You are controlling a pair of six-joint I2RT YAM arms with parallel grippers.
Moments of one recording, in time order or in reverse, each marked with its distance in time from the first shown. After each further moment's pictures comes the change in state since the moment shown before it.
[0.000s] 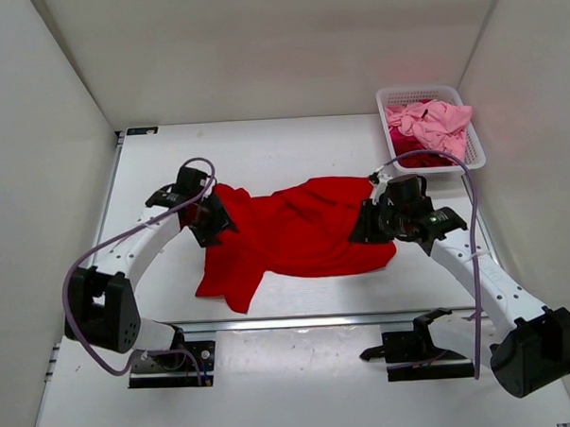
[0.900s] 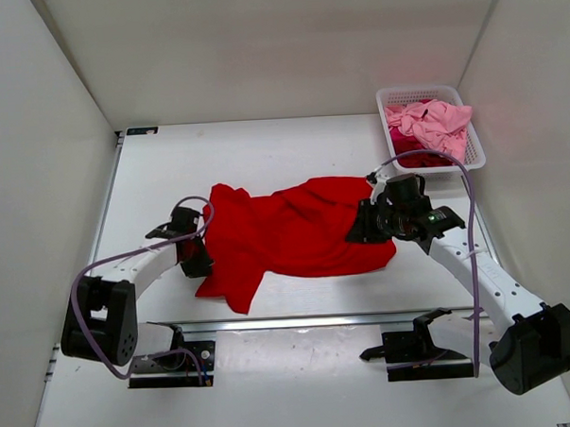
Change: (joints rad) left arm 0.069 -0.065 -0.381 0.213 -0.165 0.187; right arm 0.007 0.016 -0.002 0.018 -0.041 0.003
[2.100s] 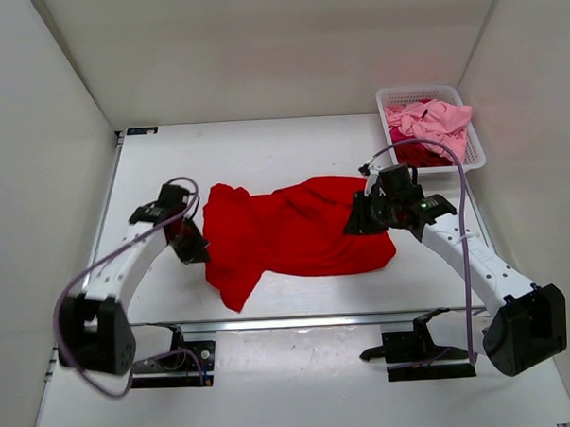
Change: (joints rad) left arm 0.013 -0.024 0.282 -0.328 0.111 -0.103; right arm 0.011 0.107 0.085 -0.001 0.040 -0.054
